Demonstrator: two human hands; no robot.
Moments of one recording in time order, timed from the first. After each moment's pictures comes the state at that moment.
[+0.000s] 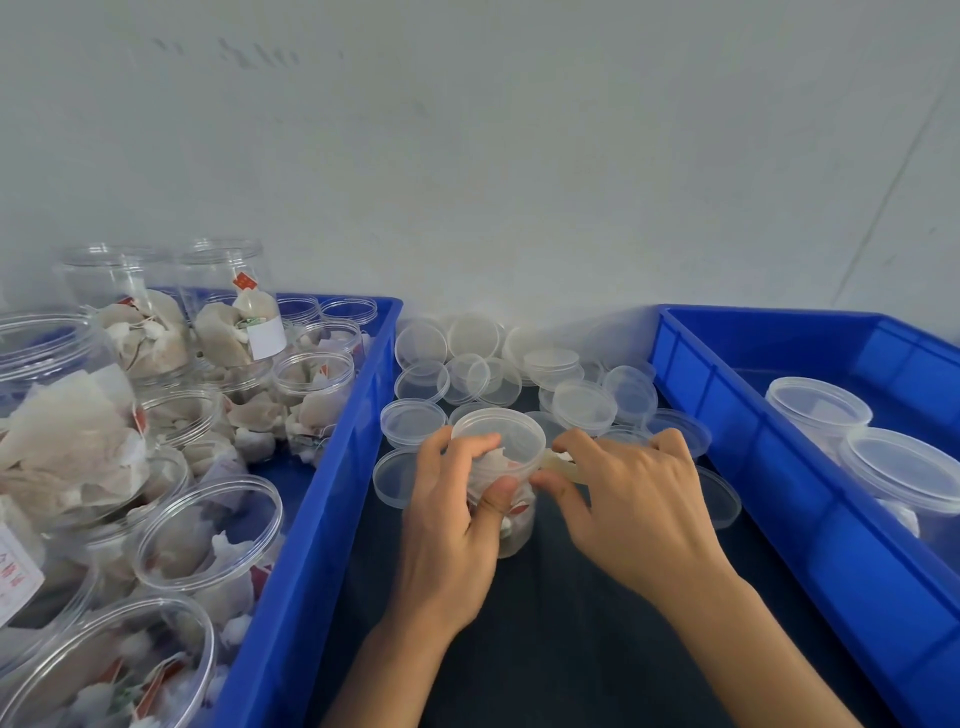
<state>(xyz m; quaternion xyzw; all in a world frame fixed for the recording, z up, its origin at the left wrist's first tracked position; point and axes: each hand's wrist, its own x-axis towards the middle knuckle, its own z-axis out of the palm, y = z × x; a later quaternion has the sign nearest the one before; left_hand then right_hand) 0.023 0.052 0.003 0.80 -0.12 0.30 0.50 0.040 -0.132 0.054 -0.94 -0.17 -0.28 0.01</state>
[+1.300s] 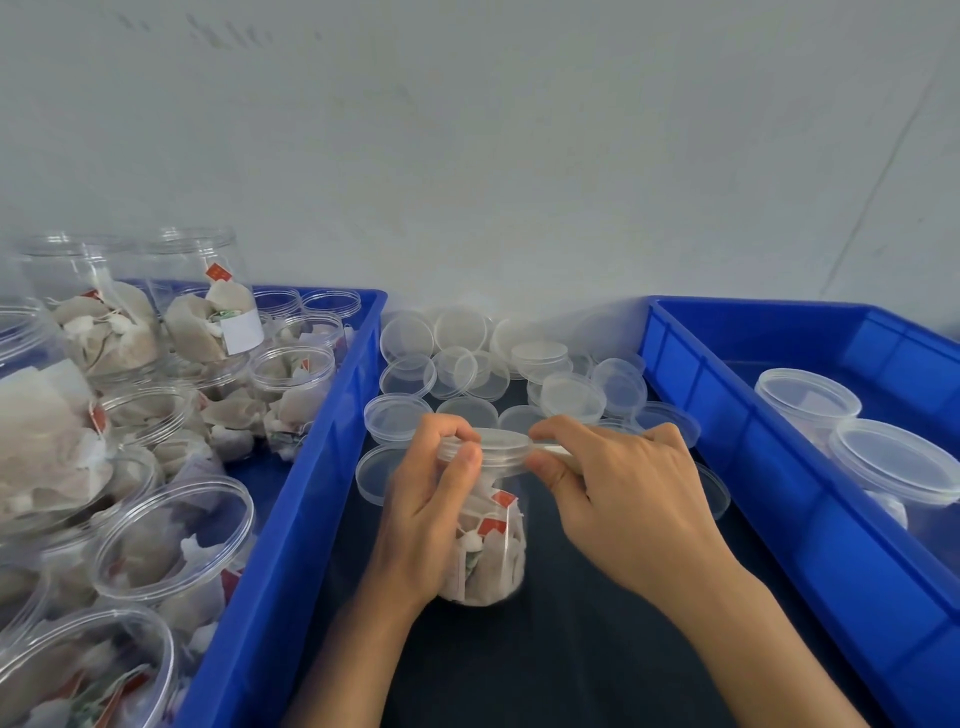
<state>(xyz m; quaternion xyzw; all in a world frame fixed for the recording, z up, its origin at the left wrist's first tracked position) 0.036 0.058 0.011 0.71 -0.16 0.20 0.66 0.032 -0.133 0.071 -0.96 -0.18 -0.20 0.06</state>
